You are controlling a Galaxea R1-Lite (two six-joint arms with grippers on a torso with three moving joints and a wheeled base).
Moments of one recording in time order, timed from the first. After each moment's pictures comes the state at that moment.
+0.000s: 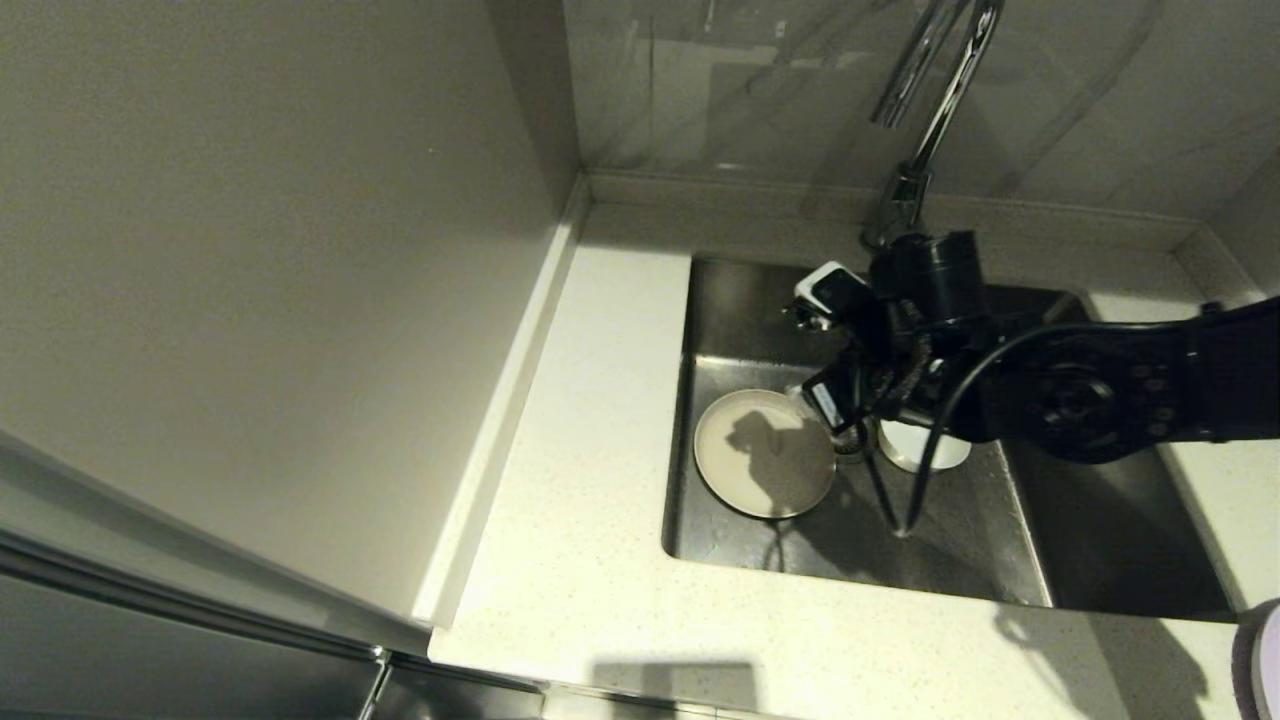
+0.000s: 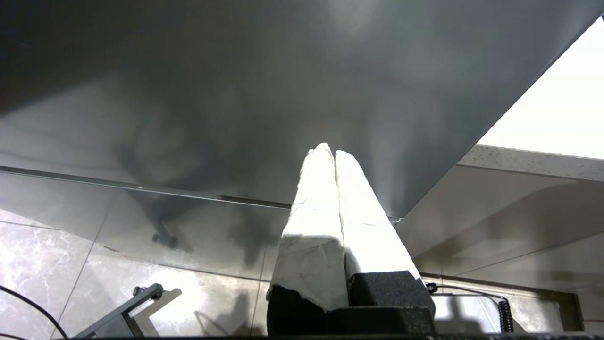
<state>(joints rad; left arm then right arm) 0.00 0.00 0.00 0.00 0.02 -0.02 0.47 1.90 -1.33 -0.11 -0.36 -0.34</state>
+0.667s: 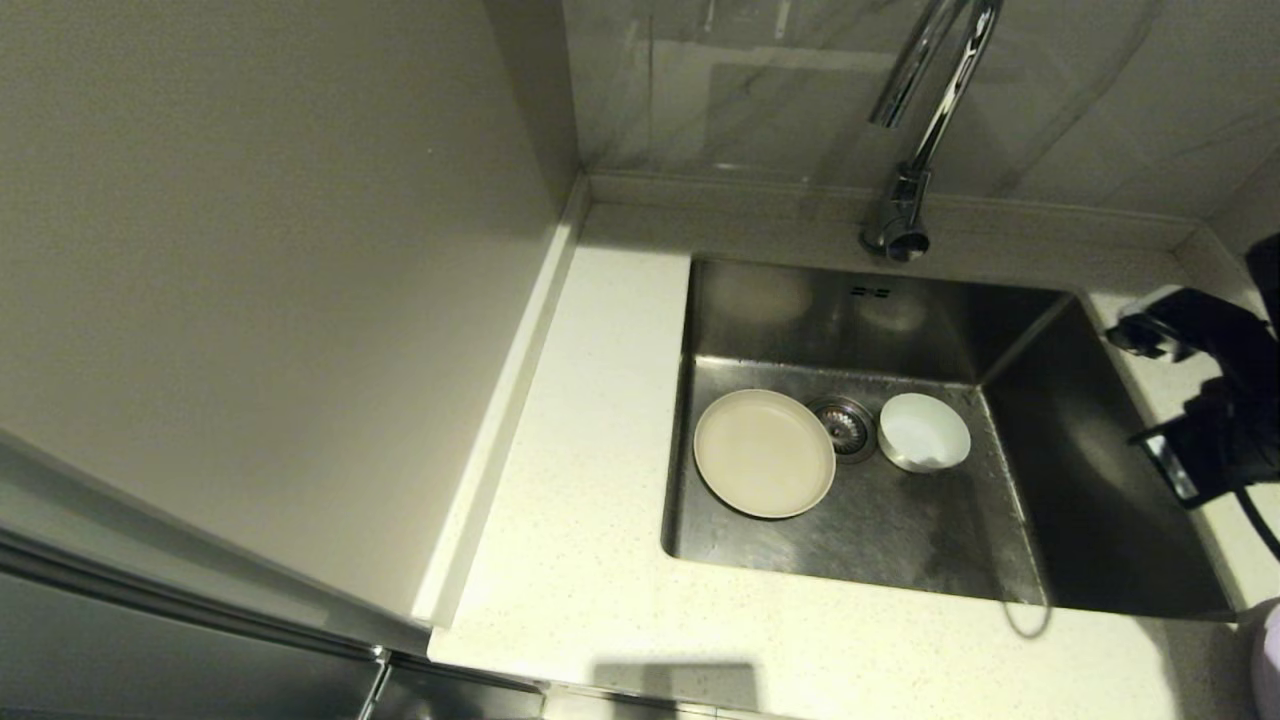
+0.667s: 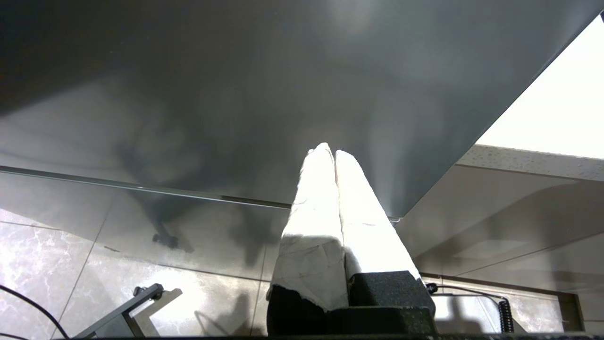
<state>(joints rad) 0.00 0.00 0.00 0.00 0.02 -0.03 0.05 1.46 -1.11 0.42 -0.33 -0.32</state>
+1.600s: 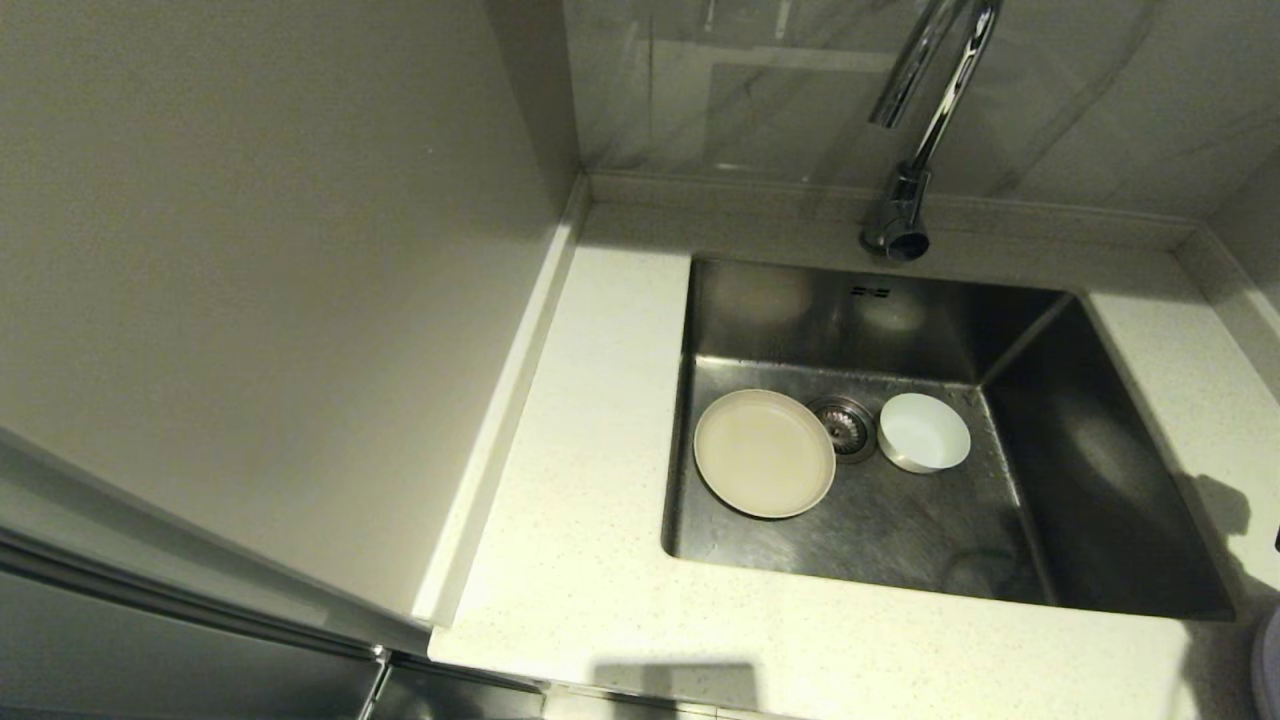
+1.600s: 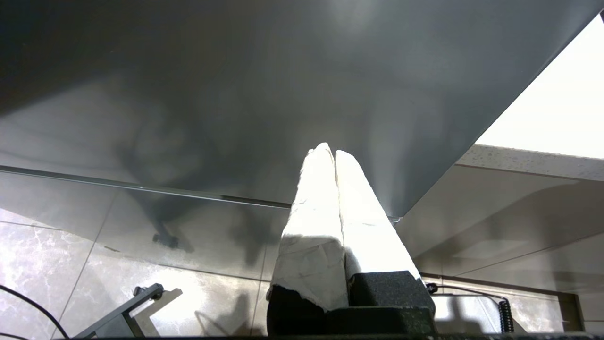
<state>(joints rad) 0.00 0.00 0.00 0.00 0.02 -0.02 -0.26 1.45 -1.04 0.64 -0.39 0.48</state>
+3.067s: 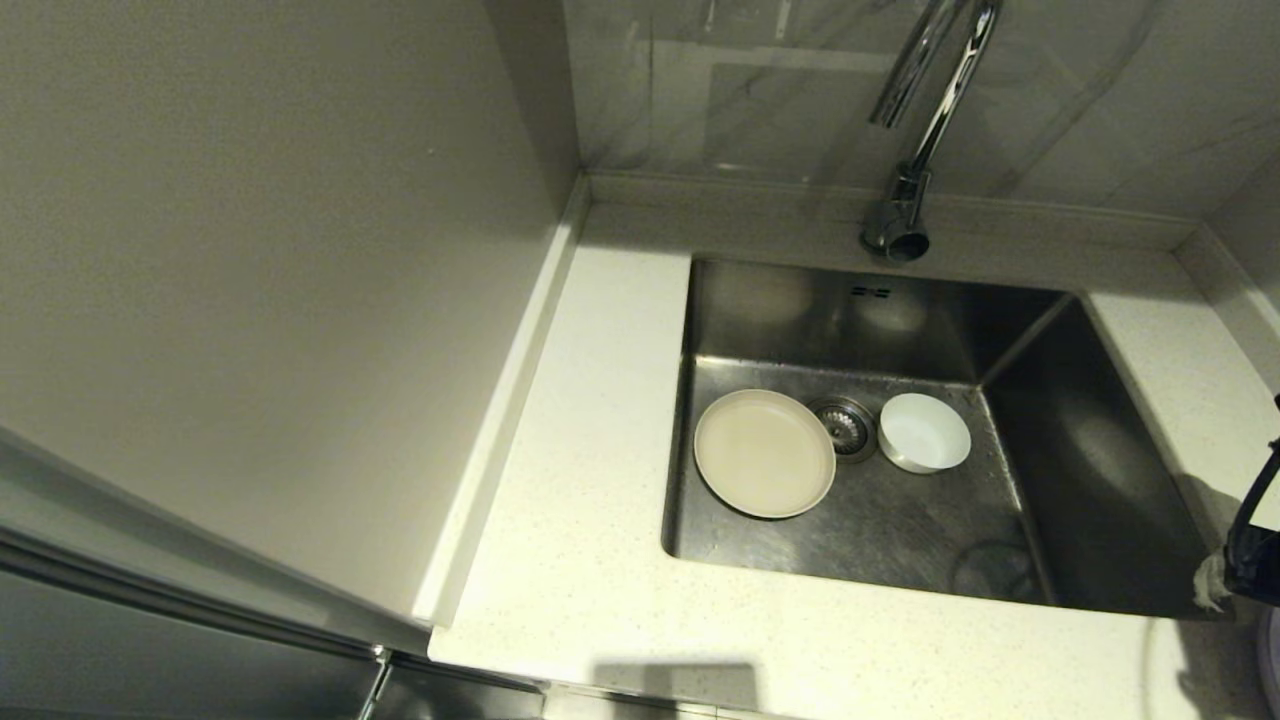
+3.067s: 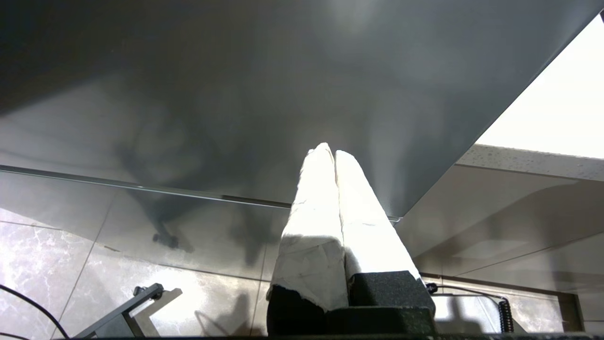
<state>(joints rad) 0.00 0.00 0.00 0.00 0.02 -0.02 -0.31 1.59 -0.94 0.49 -0.29 0.34</state>
